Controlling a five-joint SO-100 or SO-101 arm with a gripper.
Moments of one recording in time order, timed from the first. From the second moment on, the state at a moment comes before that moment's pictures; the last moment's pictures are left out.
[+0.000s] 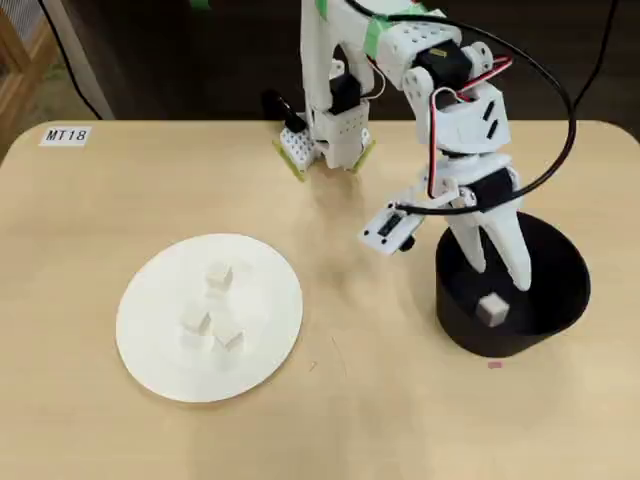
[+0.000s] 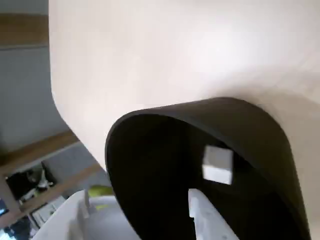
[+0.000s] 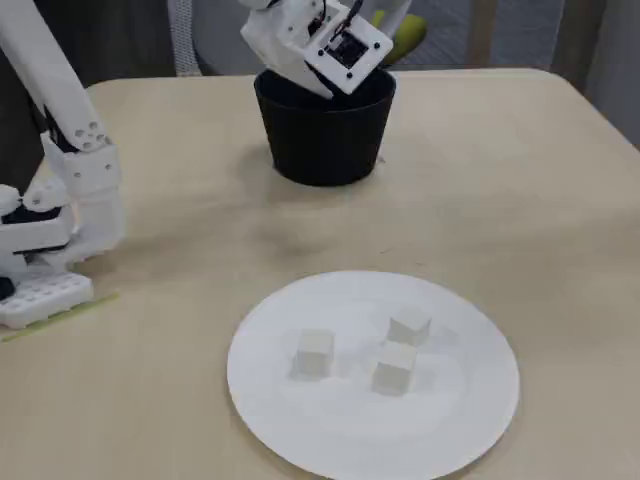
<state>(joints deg) -31.8 105.9 107.2 49.8 -1.0</state>
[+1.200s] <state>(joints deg) 23.7 102.1 99.1 71.8 -12.3</state>
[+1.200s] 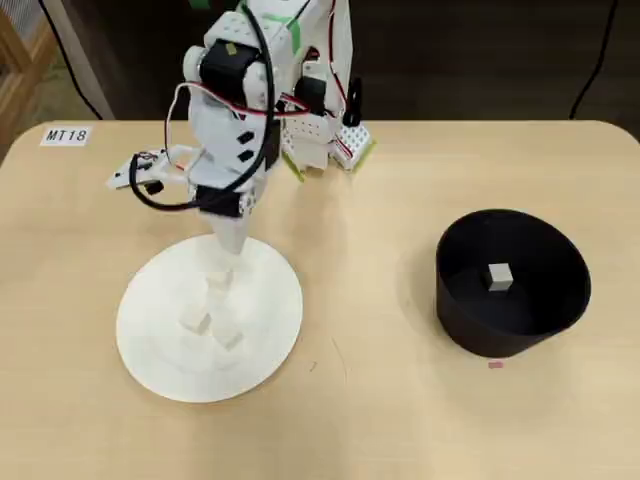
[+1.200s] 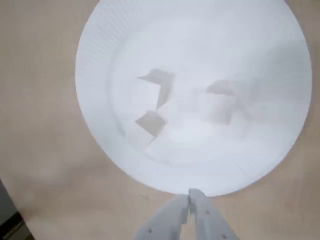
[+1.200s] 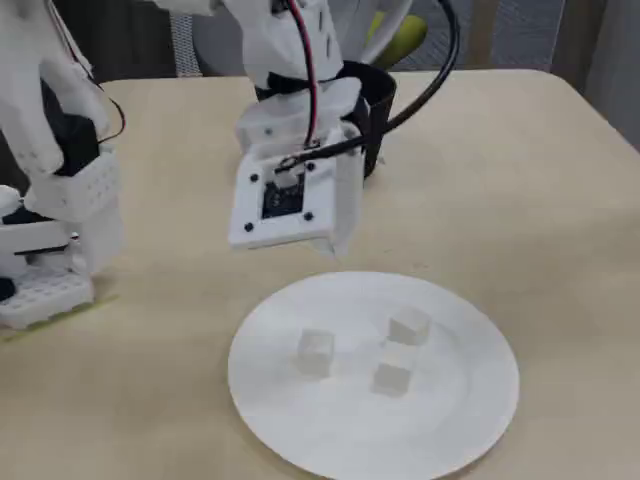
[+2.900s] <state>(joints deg) 19.1 62.8 74.5 65.5 10.8</state>
